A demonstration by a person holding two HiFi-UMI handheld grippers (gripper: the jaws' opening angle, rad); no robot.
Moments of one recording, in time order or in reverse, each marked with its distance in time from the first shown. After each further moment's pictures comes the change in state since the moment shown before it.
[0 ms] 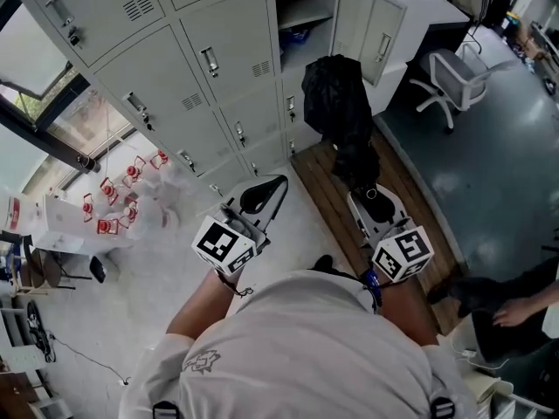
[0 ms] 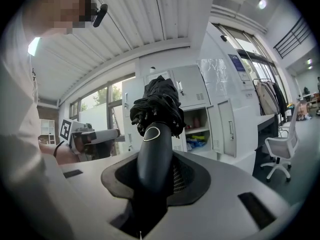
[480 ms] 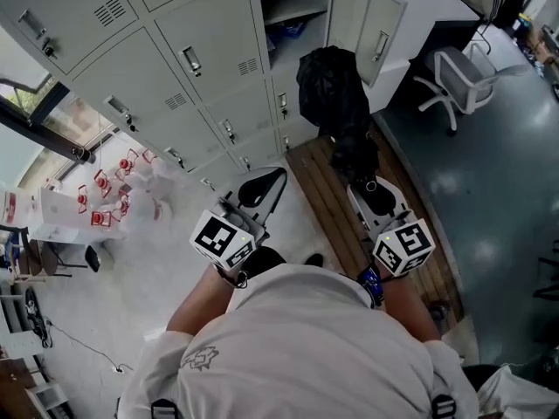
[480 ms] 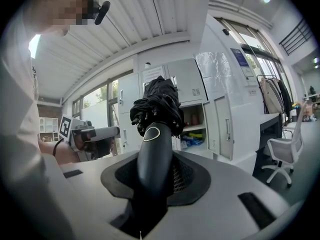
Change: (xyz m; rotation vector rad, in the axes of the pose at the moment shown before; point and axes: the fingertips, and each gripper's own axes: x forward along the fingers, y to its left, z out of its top) left arm 0.086 0.010 -0.017 -0.014 0.011 0.061; right arm 0.018 -0.092 0.001 -0.012 0.043 0.047
